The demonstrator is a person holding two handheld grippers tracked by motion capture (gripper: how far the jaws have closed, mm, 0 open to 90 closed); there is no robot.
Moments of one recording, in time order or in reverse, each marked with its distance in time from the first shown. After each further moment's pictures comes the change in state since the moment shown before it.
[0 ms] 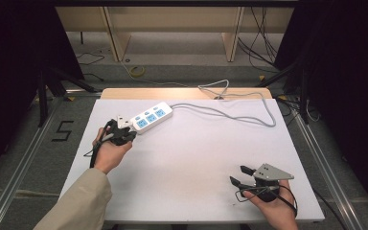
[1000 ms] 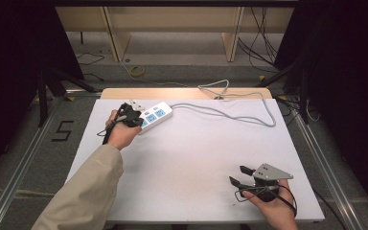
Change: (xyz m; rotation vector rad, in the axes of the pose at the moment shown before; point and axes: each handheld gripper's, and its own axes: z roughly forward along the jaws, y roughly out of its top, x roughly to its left) left arm 0.010 0.047 0.046 0.069 0.027 0.085; right arm 0.000 -0.001 0.001 0.004 0.006 0.003
